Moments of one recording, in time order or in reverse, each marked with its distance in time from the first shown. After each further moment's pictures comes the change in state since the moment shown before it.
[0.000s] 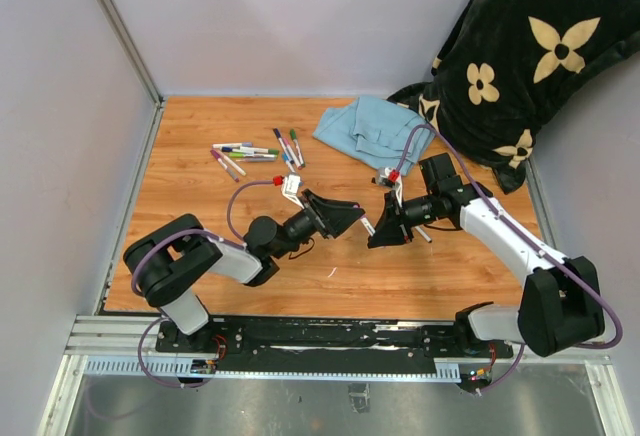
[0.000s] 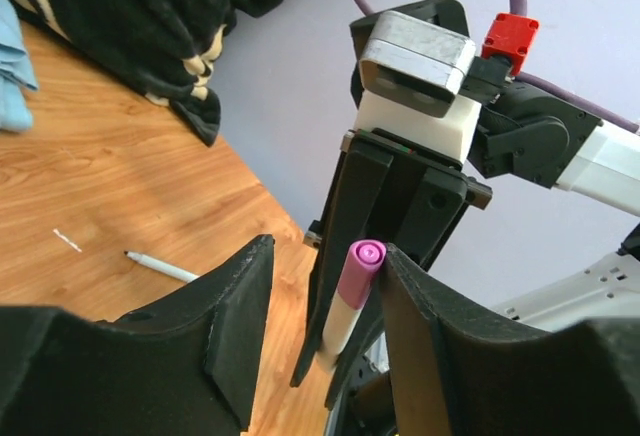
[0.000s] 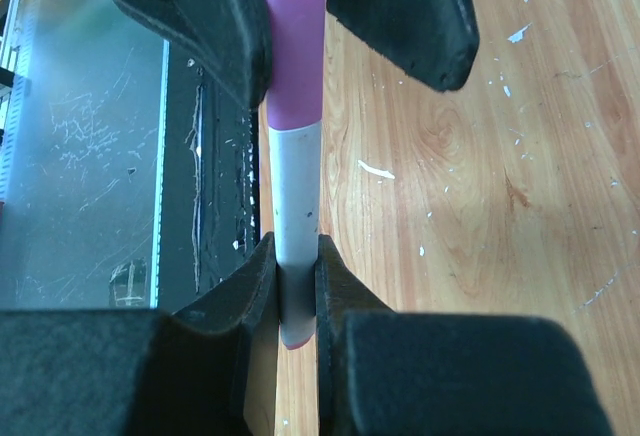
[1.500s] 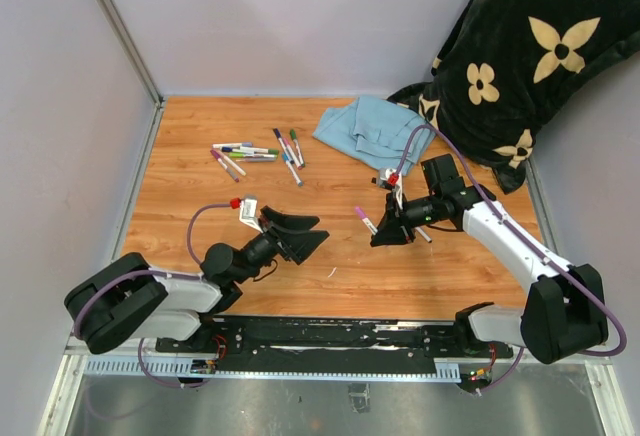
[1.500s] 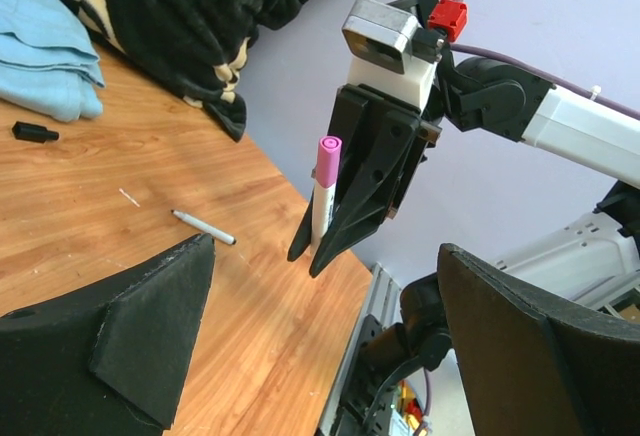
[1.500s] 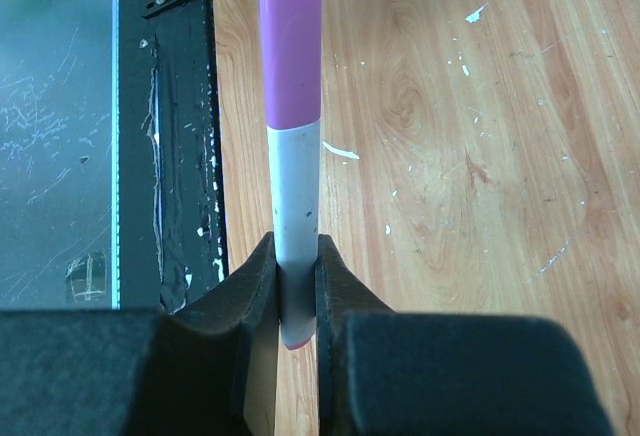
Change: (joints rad) left arm 0.056 -0.378 -0.331 -0.029 0.007 0.052; right arm -0.003 -0.033 -0.010 0.001 0.097 -0.026
